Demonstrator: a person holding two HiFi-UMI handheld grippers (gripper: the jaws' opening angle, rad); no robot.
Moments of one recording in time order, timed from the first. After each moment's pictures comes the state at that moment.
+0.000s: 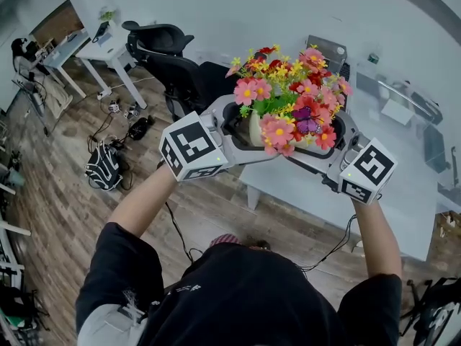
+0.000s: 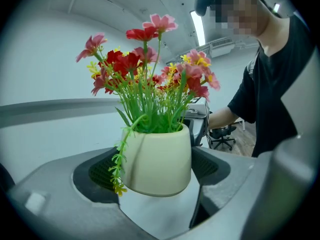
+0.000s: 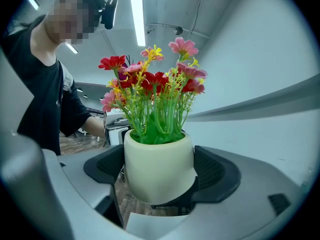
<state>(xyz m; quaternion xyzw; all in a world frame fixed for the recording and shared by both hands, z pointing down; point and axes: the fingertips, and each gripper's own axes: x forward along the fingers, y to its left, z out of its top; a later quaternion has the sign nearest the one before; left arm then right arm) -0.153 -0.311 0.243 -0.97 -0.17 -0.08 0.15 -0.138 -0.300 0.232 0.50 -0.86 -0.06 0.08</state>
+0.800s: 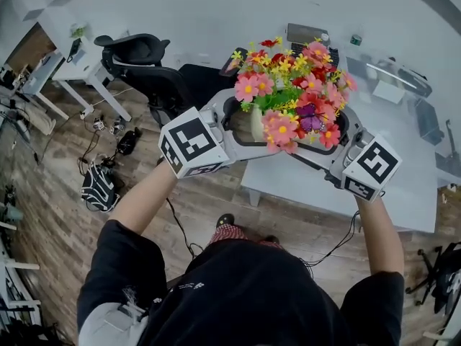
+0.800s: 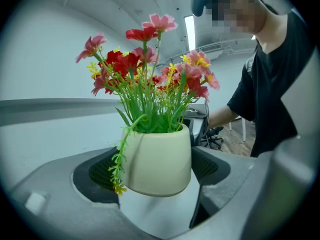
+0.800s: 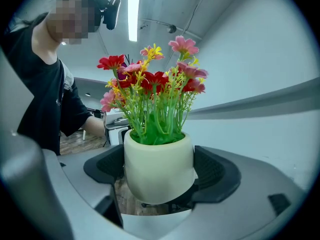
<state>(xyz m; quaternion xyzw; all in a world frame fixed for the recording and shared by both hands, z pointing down) -0.138 -0.319 0.250 -0.95 -0.24 -0.07 0.16 -0.125 -0.305 0.240 0.57 -0.82 -0.06 0.08</state>
